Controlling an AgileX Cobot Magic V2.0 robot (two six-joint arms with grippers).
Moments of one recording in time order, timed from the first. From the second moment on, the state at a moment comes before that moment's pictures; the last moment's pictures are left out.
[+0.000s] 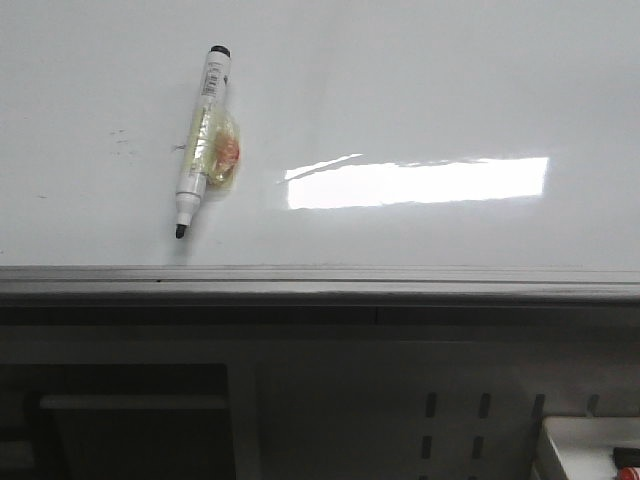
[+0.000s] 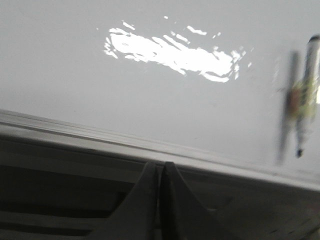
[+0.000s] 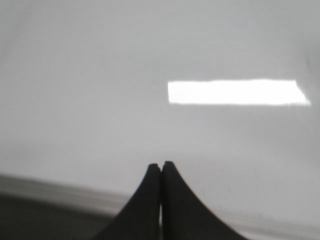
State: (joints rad) left arm -0.06 -0.01 0.00 -0.73 0.35 0.30; right arm 0.17 -0.01 0.02 -0.08 0.04 0.05
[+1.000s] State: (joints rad) left arm -0.10 0.42 -0.47 -0.84 0.53 0.69; right arm 0.17 0.24 -0.39 0.24 0.34 0.00
